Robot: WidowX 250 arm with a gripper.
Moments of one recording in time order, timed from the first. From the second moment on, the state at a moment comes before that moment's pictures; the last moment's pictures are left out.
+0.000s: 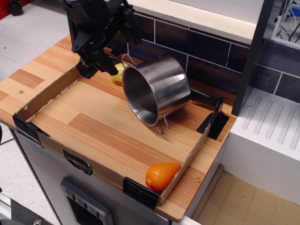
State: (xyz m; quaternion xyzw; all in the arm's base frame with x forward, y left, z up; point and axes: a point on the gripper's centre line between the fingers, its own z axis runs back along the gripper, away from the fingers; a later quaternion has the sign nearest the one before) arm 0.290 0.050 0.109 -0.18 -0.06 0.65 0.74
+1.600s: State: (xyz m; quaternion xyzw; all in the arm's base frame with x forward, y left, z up) arm 0.321 0.037 0.057 -0.14 -0.12 0.66 0.73
